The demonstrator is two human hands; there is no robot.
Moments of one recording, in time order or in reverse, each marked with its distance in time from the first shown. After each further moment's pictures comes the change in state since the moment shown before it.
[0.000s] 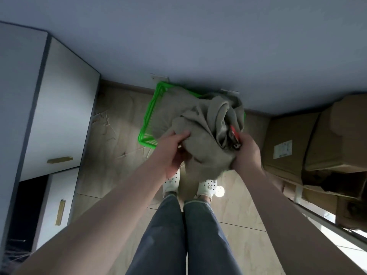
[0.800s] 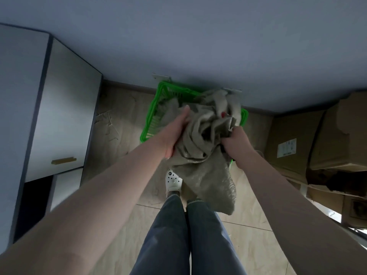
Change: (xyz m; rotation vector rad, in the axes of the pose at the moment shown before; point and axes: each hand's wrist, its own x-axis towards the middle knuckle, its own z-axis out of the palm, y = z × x) left_hand 0.028 0.028 0.005 0.414 -0.111 -0.038; right_hand 0.012 -0.039 0.008 0.203 -0.215 -0.029
